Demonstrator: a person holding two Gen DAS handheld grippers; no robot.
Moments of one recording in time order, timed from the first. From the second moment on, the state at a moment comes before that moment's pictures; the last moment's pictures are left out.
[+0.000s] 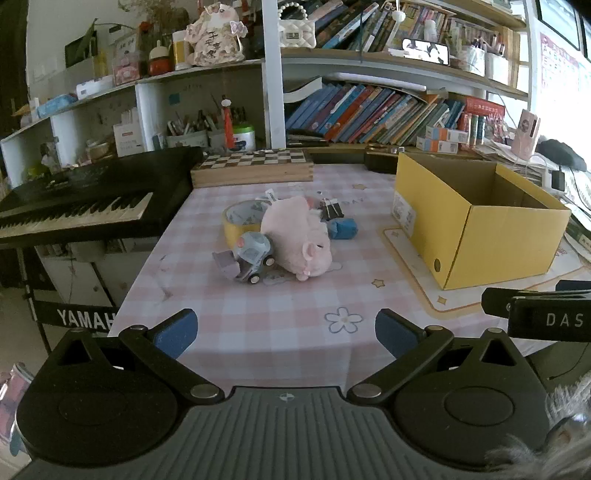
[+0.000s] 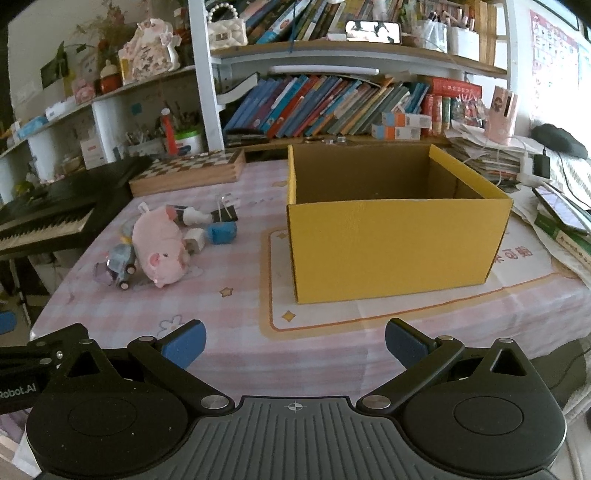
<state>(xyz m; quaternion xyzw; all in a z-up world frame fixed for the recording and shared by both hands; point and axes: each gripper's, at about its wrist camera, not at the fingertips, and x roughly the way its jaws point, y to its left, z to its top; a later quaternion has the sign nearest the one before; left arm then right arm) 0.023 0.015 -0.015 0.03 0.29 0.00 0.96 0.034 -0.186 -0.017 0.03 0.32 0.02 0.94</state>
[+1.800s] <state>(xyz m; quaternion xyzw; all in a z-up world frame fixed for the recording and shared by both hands) 0.040 0.076 -0.020 0.00 0.30 0.07 0.95 0.086 -0.109 -0.025 0.00 0.32 0.17 0.93</state>
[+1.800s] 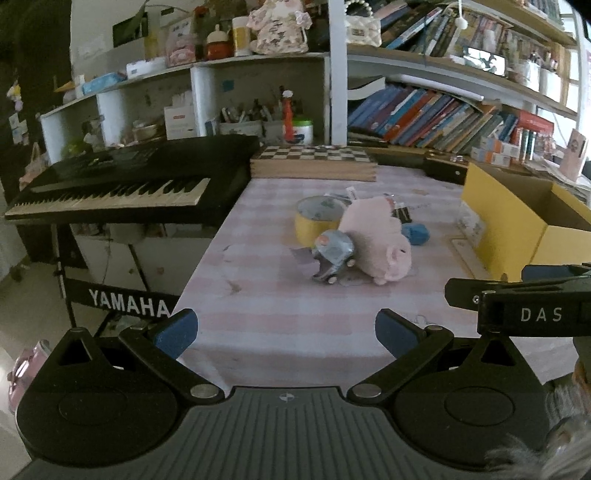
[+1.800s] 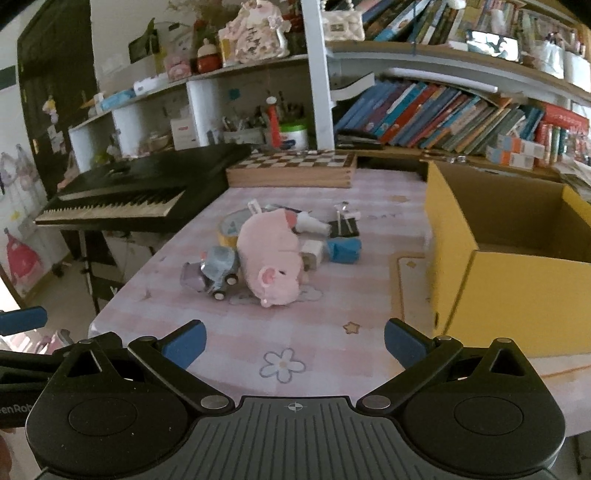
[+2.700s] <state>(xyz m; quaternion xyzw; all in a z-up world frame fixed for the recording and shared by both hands) 0.164 0.097 -0.055 0.08 0.32 -0.07 0.94 0.216 -0.053 -0.048 -0.01 0.38 0.21 0.90</state>
